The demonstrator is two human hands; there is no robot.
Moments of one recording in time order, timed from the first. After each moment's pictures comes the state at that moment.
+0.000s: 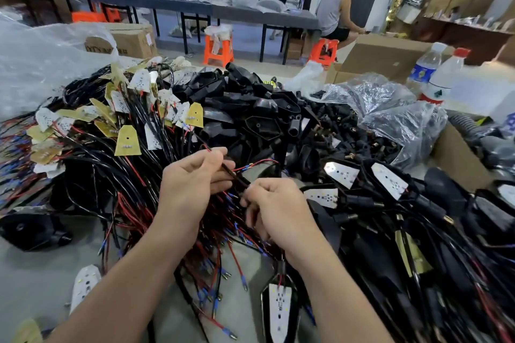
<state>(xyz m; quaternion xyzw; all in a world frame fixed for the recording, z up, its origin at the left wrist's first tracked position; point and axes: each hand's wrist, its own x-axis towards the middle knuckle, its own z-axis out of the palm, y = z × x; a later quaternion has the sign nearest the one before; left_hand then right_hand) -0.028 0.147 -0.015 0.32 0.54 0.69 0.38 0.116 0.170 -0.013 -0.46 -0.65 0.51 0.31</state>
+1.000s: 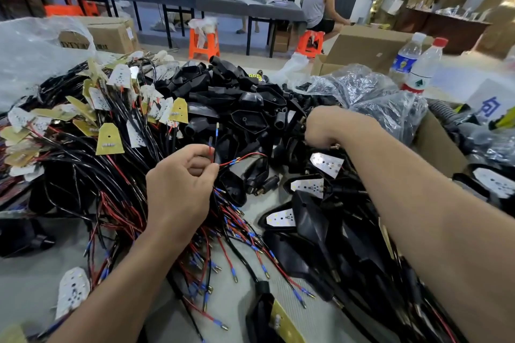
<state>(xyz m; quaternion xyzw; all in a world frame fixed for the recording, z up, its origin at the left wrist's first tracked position) -0.025 0.143 -0.025 0.50 0.64 0.57 0.08 0.172 0.303 0.076 -0.59 -0.80 0.01 -0.12</state>
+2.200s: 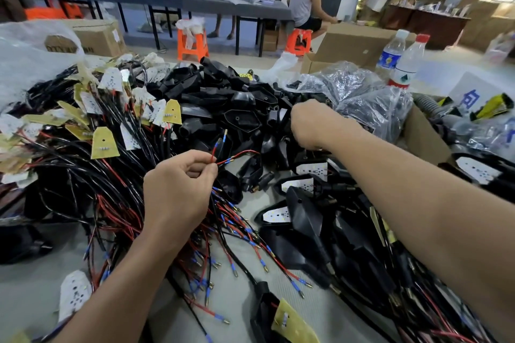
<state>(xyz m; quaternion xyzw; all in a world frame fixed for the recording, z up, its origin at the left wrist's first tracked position) -0.027 0.141 -0.026 0.51 0.65 0.55 0.08 0.170 0.301 0.066 -0.52 -0.85 -0.09 -0.06</state>
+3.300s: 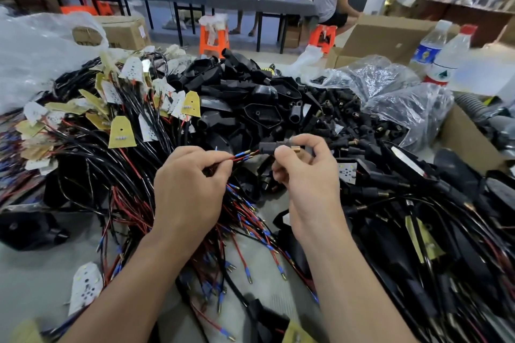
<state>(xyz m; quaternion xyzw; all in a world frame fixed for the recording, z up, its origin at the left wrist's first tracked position) -0.031 0.137 -0.027 0.53 0.68 0.50 -0.01 0.119 0.186 -0.009 -0.40 -0.41 0.55 0.60</state>
